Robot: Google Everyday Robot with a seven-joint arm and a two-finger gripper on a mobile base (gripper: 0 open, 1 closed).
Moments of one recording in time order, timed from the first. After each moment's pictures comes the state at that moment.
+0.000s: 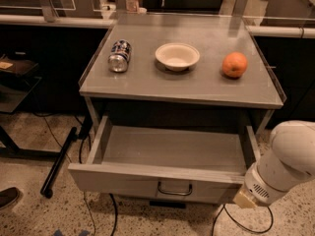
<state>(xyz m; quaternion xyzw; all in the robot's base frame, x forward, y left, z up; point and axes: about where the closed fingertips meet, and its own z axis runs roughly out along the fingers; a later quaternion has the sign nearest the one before) 0.365 -0.232 0.659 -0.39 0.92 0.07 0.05</state>
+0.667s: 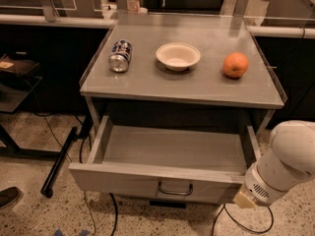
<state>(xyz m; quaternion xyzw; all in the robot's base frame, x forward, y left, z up) 0.365 -0.232 0.659 -0.39 0.92 0.07 0.05</state>
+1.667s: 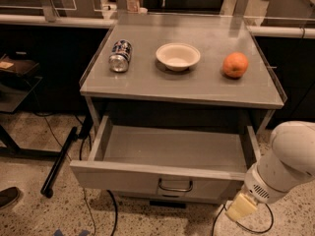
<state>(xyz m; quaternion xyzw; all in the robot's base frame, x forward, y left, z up) 0.365 -0.232 0.659 -0.39 0.92 0.07 0.05</state>
